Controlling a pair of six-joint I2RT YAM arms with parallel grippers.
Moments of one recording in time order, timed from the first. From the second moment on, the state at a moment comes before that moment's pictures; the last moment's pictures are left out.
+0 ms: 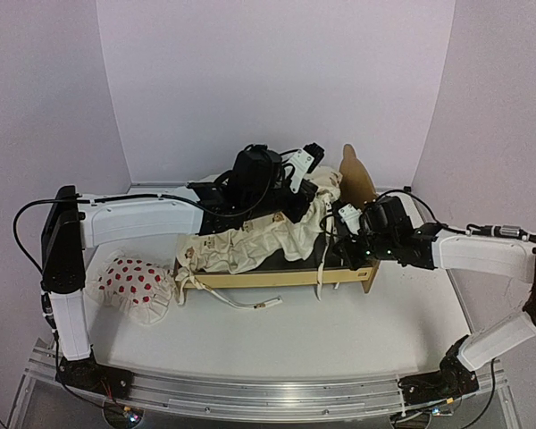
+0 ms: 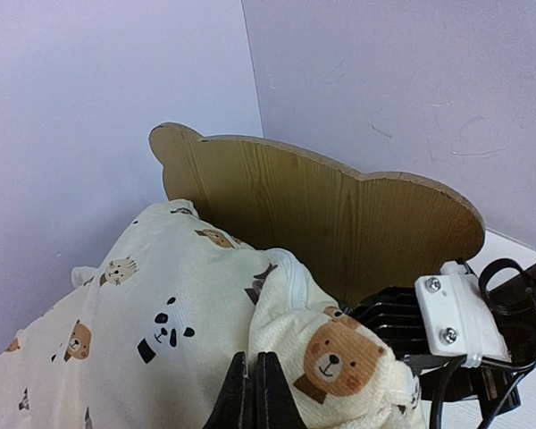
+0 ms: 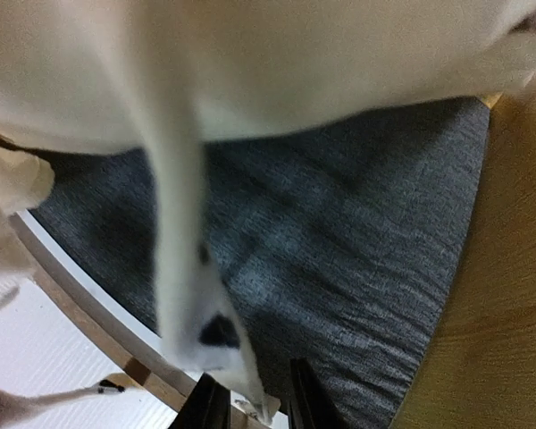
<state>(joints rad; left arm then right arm) -1.02 1.92 1.65 0.04 -0.13 0.10 0.65 1.40 0.86 -0.16 0.06 -0.06</state>
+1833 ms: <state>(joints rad) -1.02 2.00 1.68 0.04 -0.10 0.07 0.78 1.65 0.22 0.90 0.30 0.45</state>
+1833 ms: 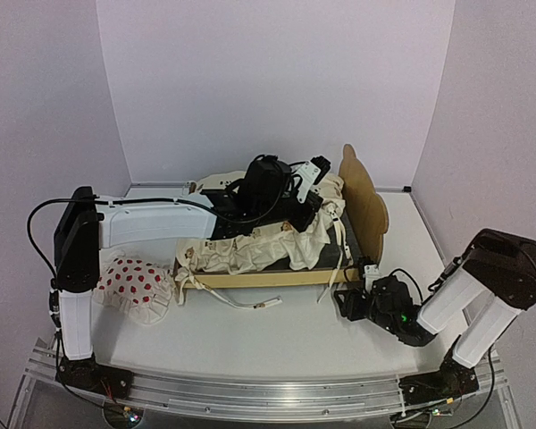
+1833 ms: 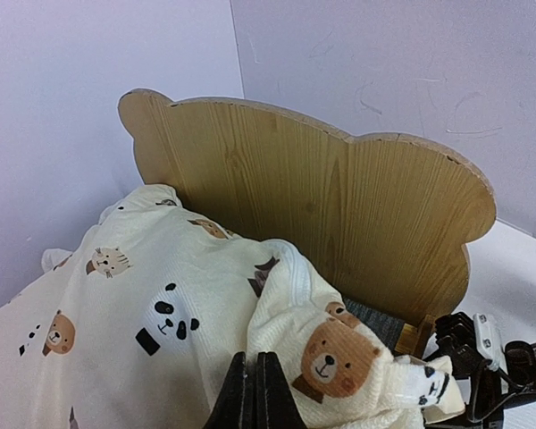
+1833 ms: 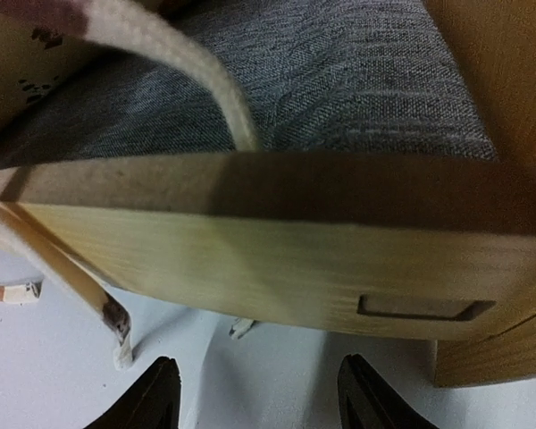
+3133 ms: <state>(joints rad) -1.02 2.02 1.70 0.02 -0.10 0.07 0.79 1.92 0.25 1.21 0.35 0.43</state>
